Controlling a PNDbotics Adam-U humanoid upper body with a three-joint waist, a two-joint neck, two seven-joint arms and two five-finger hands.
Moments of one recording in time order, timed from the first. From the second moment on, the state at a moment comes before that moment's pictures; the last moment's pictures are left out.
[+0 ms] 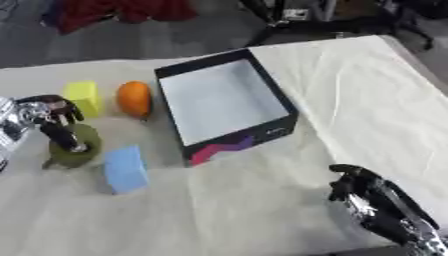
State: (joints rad) left arm -0.56 0.75 -0.36 -1.31 -0.63 0.49 -0.75; right arm 0.08 -0.20 0.11 -1.72 0.07 -0.21 0.38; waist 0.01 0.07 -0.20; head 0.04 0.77
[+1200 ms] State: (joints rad) left arm -0.83 0.75 -0.31 -1.60 -0.90 0.45 -0.79; right arm 0.08 -0.20 0.11 -1.72 0.07 -0.21 0.38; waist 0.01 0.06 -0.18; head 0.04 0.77
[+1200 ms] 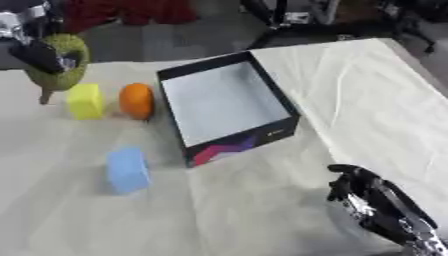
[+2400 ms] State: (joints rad) left arm -0.95 0.20 -0.48 -1.11 -1.07 0.42 -0.52; right arm 0.08 -0.20 0.14 -1.72 0.06 -0.21 0.41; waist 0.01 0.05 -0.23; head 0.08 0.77
